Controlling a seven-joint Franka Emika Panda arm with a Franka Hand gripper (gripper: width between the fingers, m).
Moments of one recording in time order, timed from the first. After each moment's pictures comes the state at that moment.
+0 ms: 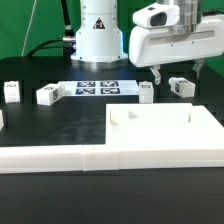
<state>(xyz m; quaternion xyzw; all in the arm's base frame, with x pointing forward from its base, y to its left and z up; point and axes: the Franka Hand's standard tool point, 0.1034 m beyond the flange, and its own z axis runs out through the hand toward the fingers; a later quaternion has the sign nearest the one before) 0.413 0.148 0.045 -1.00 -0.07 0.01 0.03</state>
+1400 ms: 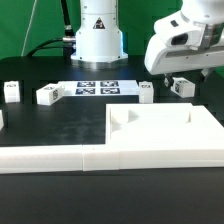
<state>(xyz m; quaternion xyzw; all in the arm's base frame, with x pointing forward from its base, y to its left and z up) 0.371 0.179 0.028 -0.97 -0.10 0.24 -0.01</state>
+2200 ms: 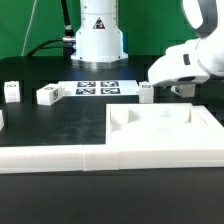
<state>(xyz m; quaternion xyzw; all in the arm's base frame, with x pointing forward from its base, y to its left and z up) 0.362 0.178 0.012 -0.89 -0.08 0.44 -0.04</state>
